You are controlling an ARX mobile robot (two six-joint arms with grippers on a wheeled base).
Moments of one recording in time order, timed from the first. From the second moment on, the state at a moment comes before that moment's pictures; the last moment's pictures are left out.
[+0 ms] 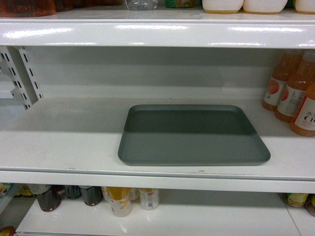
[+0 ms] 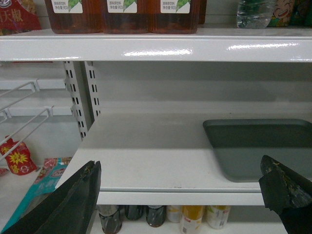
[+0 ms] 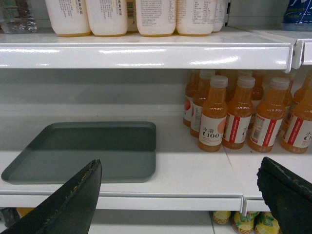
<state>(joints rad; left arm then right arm) 0.00 0.01 0.01 0.00 0.00 -0.02 0.00 0.00 0.01 0.00 0.00 0.01</state>
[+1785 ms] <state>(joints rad) 0.00 0.01 0.01 0.00 0.00 -0.02 0.00 0.00 0.01 0.00 0.00 0.01</state>
